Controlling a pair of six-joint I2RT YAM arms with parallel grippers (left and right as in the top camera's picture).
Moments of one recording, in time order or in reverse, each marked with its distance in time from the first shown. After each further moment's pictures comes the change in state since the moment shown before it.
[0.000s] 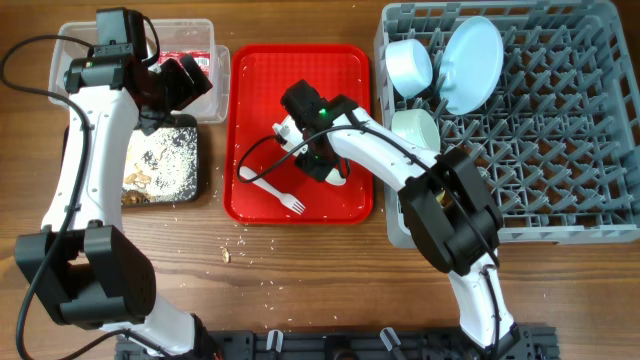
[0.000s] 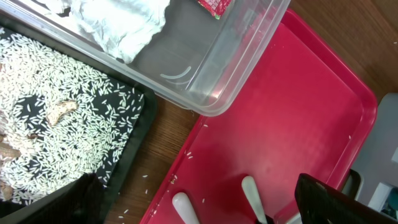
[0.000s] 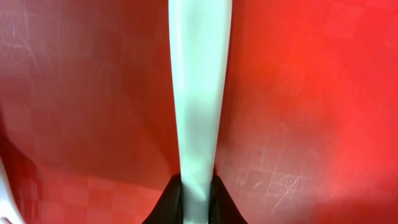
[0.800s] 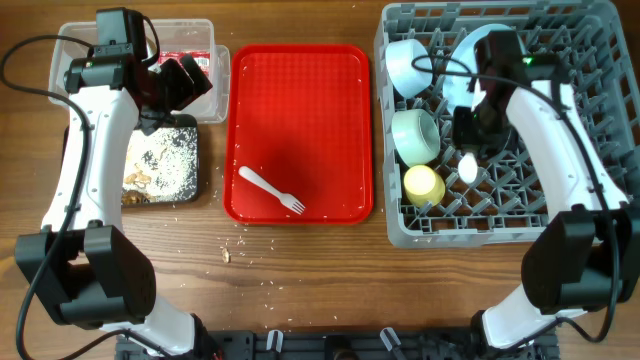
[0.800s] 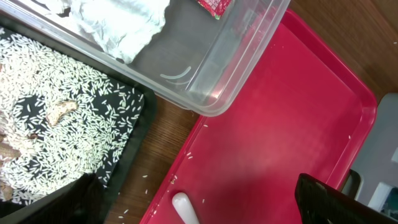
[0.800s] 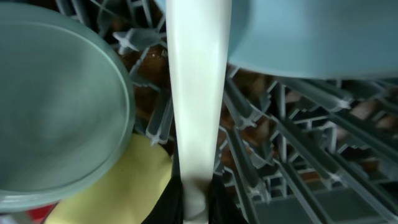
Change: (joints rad) left arm 0.000 0.000 0.000 0.000 0.000 0.000; right arm -0.618 -0.423 -0.166 -0.385 0.085 0.512
